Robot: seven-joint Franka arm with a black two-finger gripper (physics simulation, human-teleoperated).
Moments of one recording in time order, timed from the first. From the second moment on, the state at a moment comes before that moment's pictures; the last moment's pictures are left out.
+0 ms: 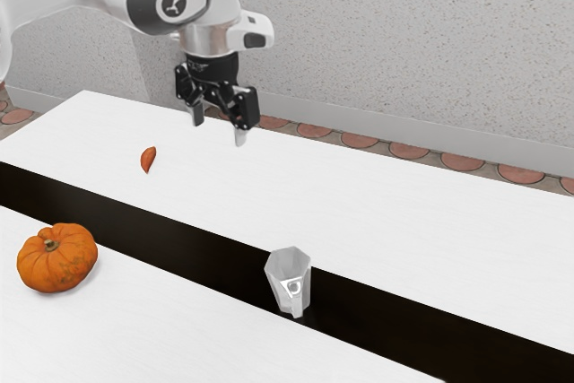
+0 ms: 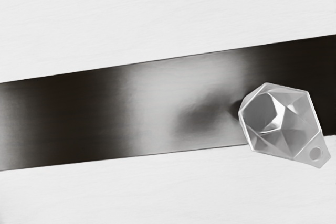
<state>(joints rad) -0.44 0.03 0.19 -1.62 0.11 1.61 -0.13</state>
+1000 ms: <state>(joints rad) -0.46 0.13 0.02 -2.13 -0.23 2.17 -0.77</state>
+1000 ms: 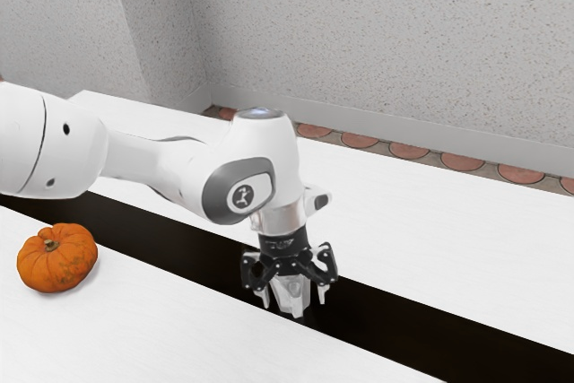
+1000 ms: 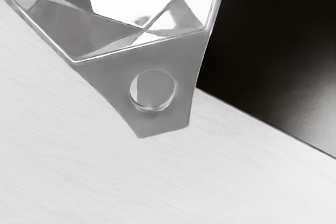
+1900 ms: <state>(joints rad) -0.46 0.20 0.02 -2.19 -0.06 2.44 -1.24</state>
